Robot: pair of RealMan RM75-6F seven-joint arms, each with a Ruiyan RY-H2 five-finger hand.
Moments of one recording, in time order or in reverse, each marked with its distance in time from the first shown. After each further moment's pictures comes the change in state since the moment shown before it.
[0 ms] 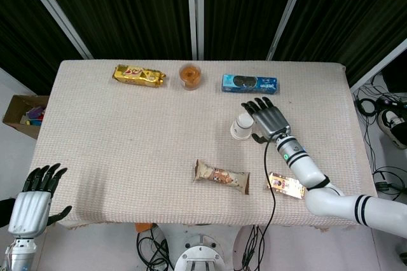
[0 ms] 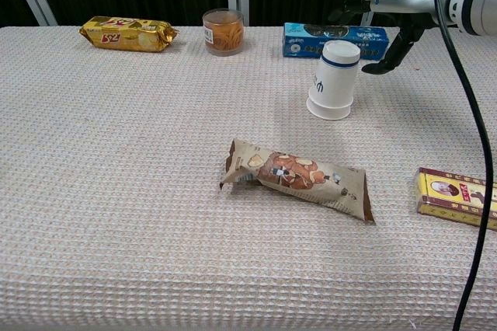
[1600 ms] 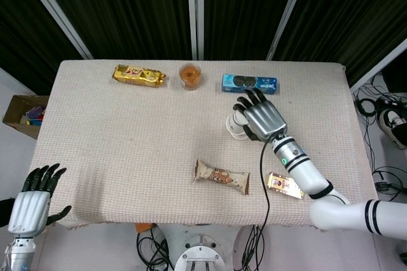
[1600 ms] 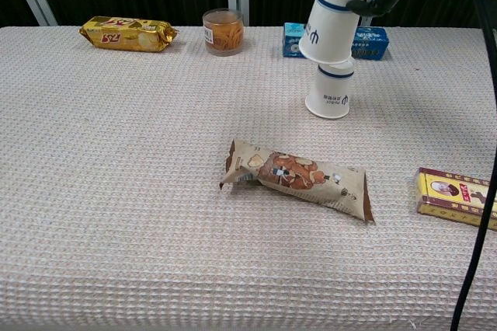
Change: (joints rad) left arm 0.000 -0.010 -0.002 0.030 -0.003 0.001 -0.035; right arm 0.070 0.174 -0.017 -0.287 -0.050 0.175 0.004
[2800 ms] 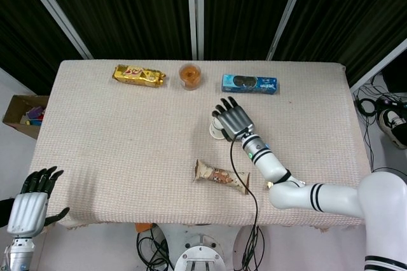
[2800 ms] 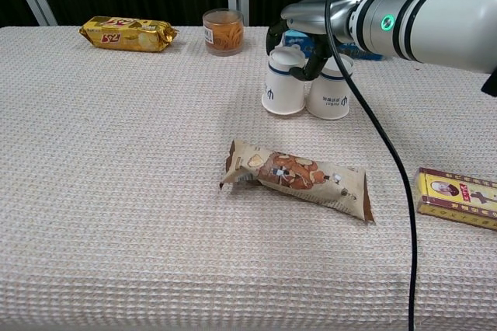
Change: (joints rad) left arm 0.005 -0.033 -0.004 0.071 -0.048 -0.024 -0.067; right arm 0.141 -0.388 -0.045 0.431 0.130 -0.115 -0.065
